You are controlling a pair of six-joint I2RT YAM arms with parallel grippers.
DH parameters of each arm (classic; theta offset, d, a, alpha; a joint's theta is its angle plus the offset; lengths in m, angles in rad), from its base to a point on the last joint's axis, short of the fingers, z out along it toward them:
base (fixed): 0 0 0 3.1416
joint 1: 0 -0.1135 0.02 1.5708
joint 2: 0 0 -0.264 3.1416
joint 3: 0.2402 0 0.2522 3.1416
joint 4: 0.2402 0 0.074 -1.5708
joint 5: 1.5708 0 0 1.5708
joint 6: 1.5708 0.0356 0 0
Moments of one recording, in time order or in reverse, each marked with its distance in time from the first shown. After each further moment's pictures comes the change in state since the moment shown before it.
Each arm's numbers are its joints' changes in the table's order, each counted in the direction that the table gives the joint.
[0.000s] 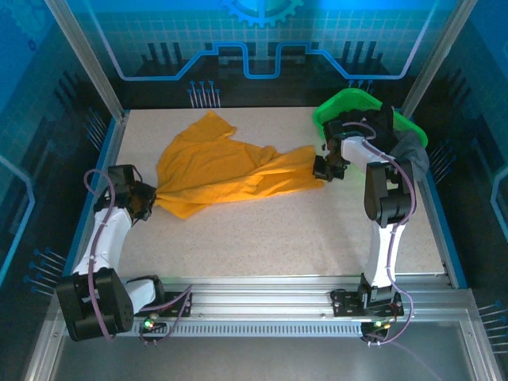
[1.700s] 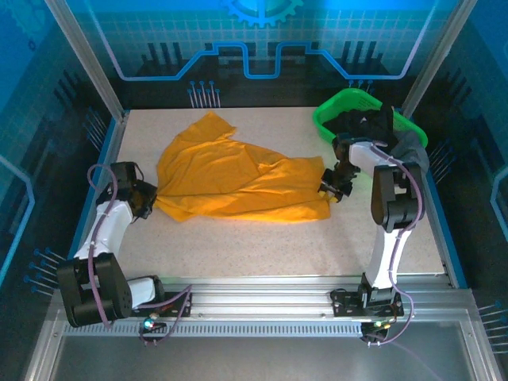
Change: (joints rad) left arm 0.000 0.086 0.020 -0.025 -0.021 0.036; right arm 0.048 -0.091 -0.142 0.179 -0.069 0.238
